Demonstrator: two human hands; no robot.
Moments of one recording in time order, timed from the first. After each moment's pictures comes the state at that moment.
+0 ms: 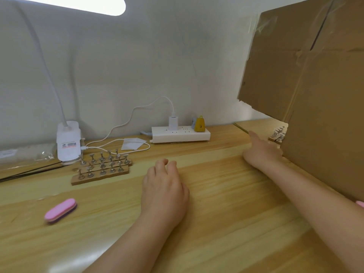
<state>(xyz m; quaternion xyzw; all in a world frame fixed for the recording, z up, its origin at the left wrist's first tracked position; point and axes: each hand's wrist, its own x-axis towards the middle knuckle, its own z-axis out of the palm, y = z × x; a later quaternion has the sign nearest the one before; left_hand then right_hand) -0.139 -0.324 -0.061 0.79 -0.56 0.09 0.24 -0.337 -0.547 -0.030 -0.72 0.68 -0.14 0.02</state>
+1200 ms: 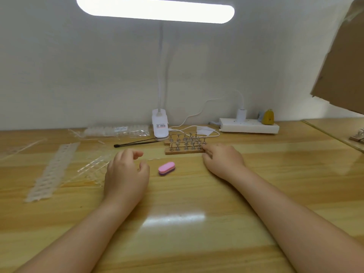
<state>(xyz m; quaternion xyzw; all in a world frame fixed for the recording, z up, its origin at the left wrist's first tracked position) 0.015 -0.151 -0.047 0.84 -0.32 0.08 0.43 -0.120 -0.355 -0.048 -0.90 0.39 -0.16 0.06</state>
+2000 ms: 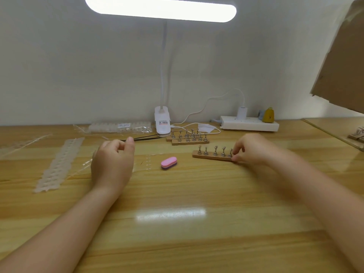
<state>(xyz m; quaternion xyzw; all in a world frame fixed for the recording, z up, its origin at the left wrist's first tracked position) 0.041 -0.139 -0.037 0.81 -0.27 0.11 0.52 -0.180 -0.376 0.002 -0.91 0.41 -0.02 0.08</state>
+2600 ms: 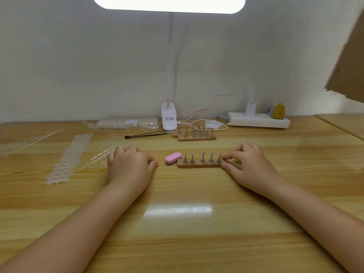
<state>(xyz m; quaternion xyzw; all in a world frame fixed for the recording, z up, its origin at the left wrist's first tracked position) 0.026 -0.142 -0.046 0.91 -0.37 0.14 0.13 -0.188 -0.326 -0.047 -0.92 0.29 -0.23 0.09</state>
